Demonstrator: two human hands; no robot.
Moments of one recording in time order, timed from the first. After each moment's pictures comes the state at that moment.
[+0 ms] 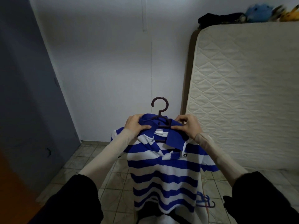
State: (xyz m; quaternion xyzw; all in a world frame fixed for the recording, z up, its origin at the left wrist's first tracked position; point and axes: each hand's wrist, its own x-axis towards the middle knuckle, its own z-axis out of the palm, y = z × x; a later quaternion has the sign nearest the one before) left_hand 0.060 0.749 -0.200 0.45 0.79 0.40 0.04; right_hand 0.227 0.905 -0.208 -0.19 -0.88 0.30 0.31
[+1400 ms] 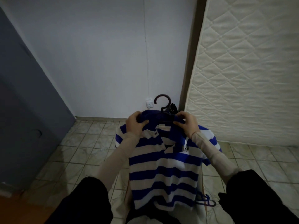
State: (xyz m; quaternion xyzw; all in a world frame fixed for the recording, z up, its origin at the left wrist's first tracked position) left_hand -0.001 0.915 -0.329 0.31 0.81 0.50 0.08; right_hand 0.152 1.060 -0.329 -0.27 -0.85 0.37 0.27
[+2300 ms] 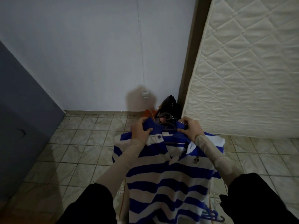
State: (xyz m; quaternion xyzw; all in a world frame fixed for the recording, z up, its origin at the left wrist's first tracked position) left_hand -0.054 1.000 -0.408 0.31 0.83 0.43 0.17; right_hand 0.096 1.147 -0.408 -0.37 -0.86 0.34 0.12
